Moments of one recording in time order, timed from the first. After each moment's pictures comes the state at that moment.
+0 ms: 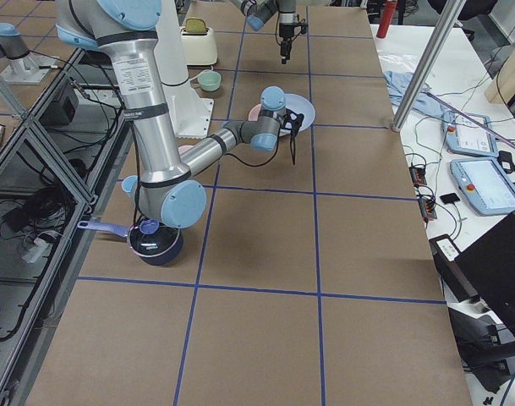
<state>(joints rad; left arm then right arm) -0.82 -1.80 -1.76 -2.15 -2.24 -0.93 0.63 -1.25 1.75 -0.87 2.09 1.72</state>
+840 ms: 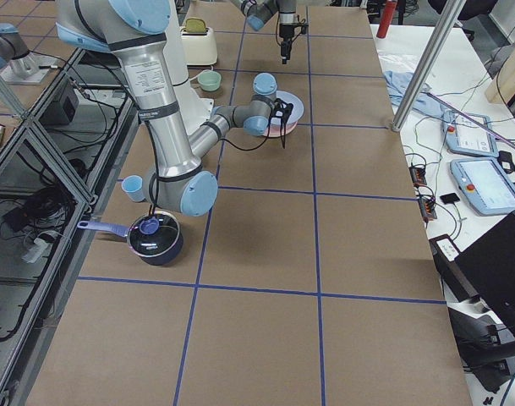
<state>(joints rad) -0.82 -1.80 -1.75 -2.15 -2.23 -0.93 0.54 -1.18 1.75 -1.00 2.02 1.71</state>
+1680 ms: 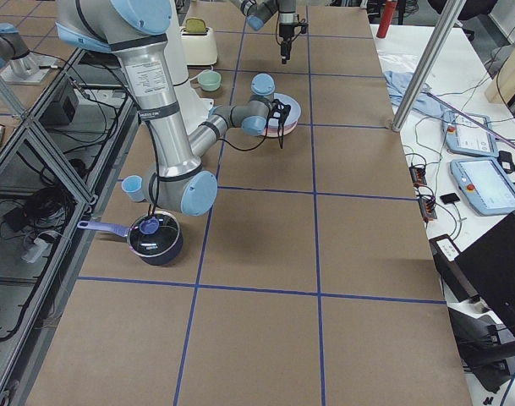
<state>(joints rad) -0.82 -1.80 -1.76 -2.15 -2.24 -0.94 0.53 -1.18 1.75 -1.02 2.02 1.71</state>
